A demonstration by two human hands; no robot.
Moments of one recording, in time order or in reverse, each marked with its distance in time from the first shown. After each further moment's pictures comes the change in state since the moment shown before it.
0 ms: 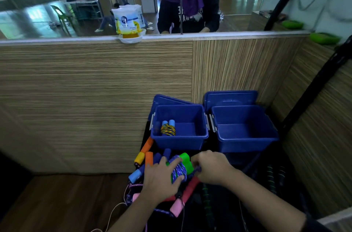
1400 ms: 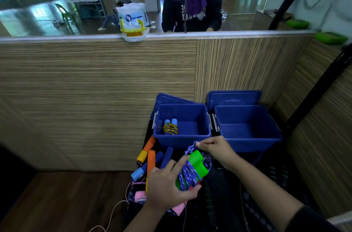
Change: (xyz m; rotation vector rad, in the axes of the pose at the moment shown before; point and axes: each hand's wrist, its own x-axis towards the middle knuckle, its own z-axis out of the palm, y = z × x) left_hand -0.021 0.023 -0.019 -0.317 0.370 0.028; right_hand 0.028 0.023 0.000 1.191 0.186 0.287
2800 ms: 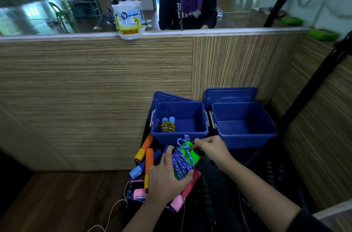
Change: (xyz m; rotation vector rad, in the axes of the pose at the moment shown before) left_hand 0.006 0.003 0.012 0.000 -0.163 -0.329; right_hand -0.019 -0.004 0.012 -0.082 0.133 -0.018
